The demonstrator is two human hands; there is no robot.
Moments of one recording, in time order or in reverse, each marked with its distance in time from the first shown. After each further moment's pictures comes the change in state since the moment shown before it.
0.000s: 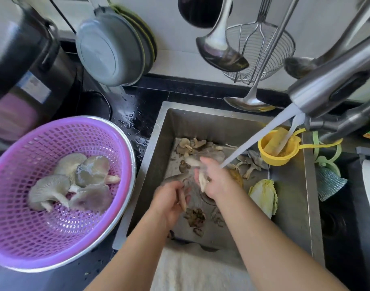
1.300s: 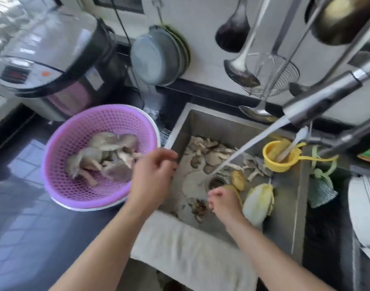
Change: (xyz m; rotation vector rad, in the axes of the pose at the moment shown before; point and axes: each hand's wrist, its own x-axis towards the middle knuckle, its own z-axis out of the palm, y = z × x) left_hand -0.150 0.047 -0.042 0.535 0.225 0.810; right_hand -0.082 0.055 -0.068 -1.021 0.025 -0.428
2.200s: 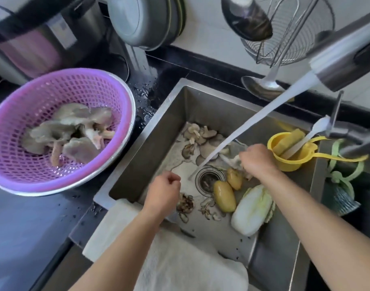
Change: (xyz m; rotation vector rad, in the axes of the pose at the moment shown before) left_hand 0.008 -0.112 0.126 0.248 -0.099 -0.354; right_hand 0.154 -0.009 -0.098 -0.516 0.163 -0.060
